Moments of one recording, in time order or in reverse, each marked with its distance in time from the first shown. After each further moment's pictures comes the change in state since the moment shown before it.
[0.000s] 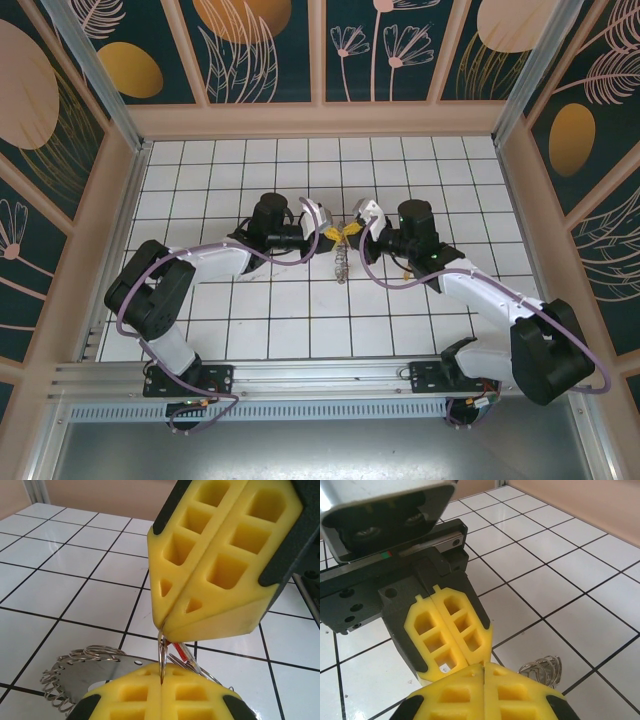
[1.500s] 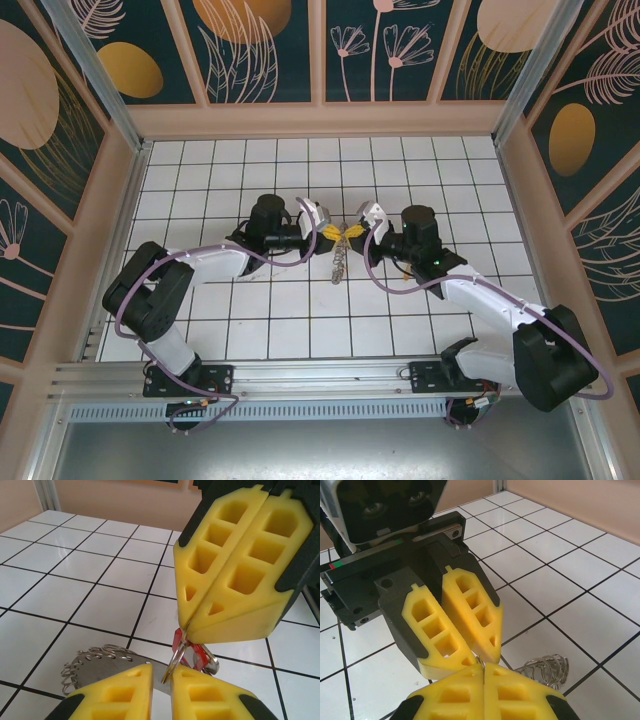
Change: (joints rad) left arm 0.001 -0.013 -0.023 0.049 -0.019 -0.032; right arm 0.000 -0.035 -0.055 0.054 -0.012 0.052
